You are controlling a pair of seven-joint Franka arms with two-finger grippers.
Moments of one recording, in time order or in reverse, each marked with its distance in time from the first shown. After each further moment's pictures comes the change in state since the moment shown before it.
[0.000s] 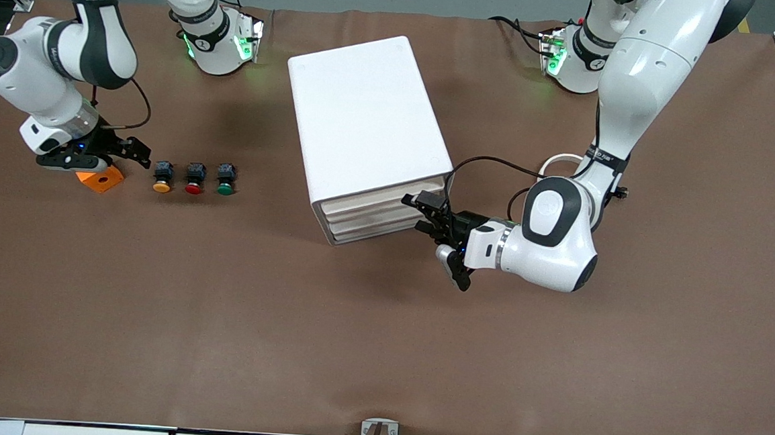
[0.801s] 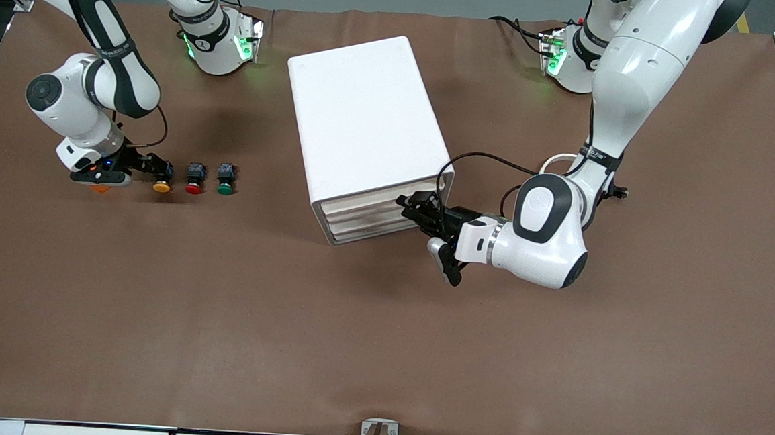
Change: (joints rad) left arm -0.023 0.003 0.000 0.000 0.000 0.000 0.034; right arm -0.060 0.263 0.005 -0.047 -0.001 0.283 -0.085
